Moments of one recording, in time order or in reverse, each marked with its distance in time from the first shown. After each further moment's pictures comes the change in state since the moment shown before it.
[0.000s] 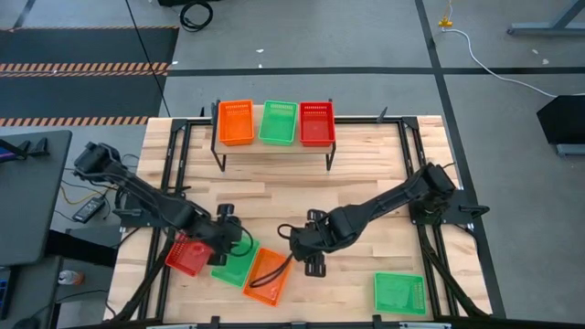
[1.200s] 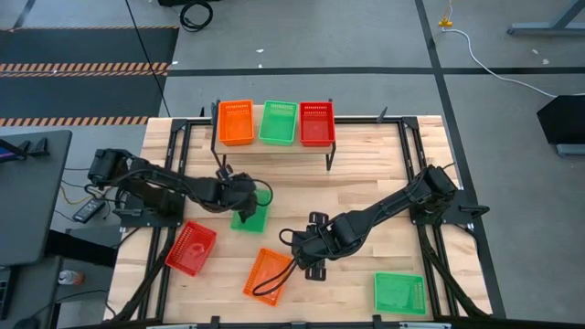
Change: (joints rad) left arm 0.418 0.174 0.000 0.017 -0.383 -0.082; right arm 0.039 0.000 0.000 0.008 0.090 0.044
